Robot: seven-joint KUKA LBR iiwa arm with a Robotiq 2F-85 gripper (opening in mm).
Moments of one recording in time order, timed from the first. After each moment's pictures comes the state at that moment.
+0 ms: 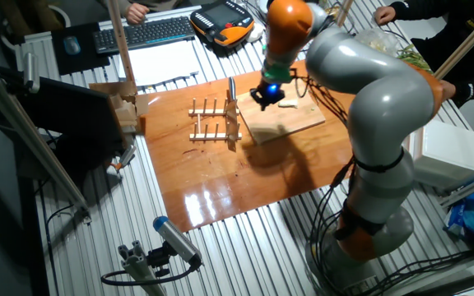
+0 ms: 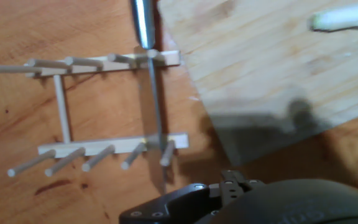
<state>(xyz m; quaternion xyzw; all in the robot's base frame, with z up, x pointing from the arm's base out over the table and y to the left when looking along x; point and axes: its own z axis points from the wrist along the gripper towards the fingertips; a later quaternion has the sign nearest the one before) 0.548 0.125 0.204 -0.16 -0.98 -0.04 0.05</state>
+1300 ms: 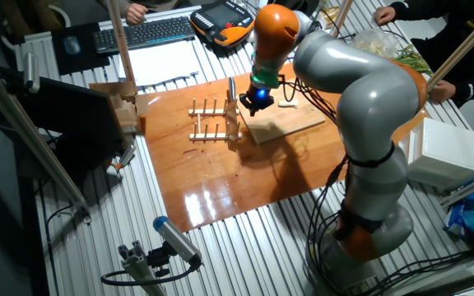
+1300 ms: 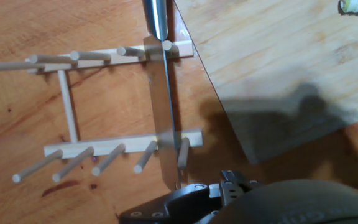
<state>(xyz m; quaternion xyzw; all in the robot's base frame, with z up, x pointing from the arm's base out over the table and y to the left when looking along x) 0.550 0.139 0.187 -0.16 -0.99 -0.05 0.05</state>
